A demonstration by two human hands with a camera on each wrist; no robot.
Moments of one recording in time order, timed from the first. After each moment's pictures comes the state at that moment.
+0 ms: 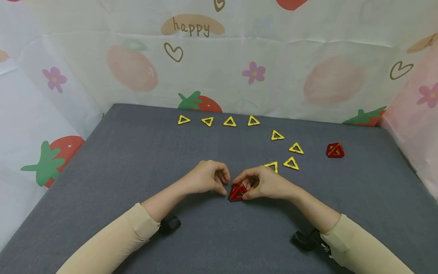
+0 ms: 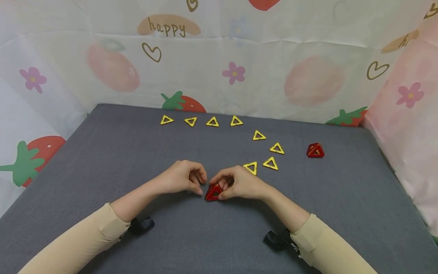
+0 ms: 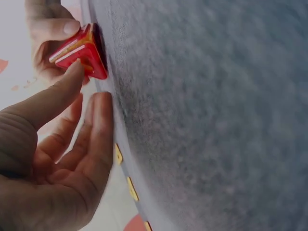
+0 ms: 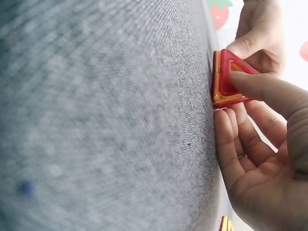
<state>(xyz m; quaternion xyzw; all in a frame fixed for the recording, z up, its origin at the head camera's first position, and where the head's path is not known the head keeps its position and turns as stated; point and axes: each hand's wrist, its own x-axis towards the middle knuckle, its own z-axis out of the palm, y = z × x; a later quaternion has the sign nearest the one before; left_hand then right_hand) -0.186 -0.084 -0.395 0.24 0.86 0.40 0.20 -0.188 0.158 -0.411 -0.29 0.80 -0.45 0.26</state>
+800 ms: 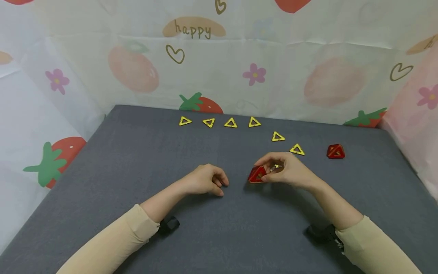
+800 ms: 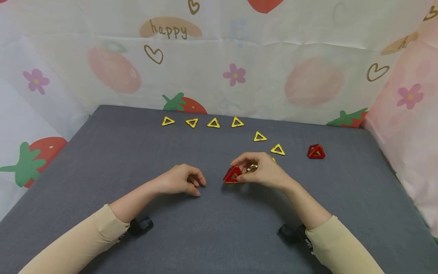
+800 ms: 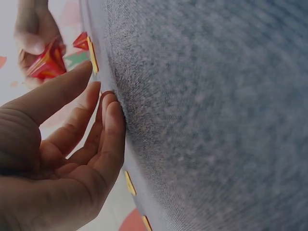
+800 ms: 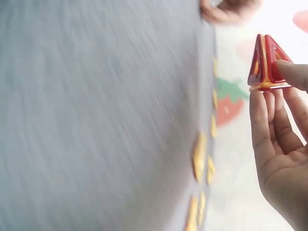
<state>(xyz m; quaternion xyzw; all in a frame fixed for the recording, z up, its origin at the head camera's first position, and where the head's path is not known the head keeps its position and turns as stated) -0.185 -0.092 -0.394 0.20 0.87 0.37 0.24 -0.199 0.202 -0.384 -0.27 0.81 -0.50 0.16</state>
